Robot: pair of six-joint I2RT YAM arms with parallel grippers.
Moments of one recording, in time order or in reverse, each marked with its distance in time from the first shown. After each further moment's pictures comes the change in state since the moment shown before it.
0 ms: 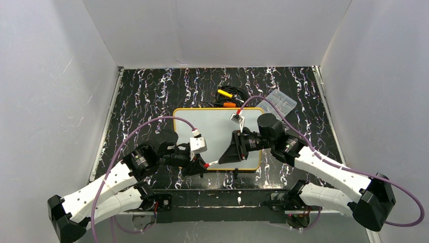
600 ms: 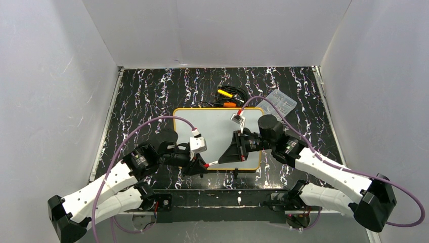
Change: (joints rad) left arm 0.009 0.005 0.002 -0.002 0.021 0.000; right arm 0.008 -0.006 -0.017 0.029 0.019 0.007
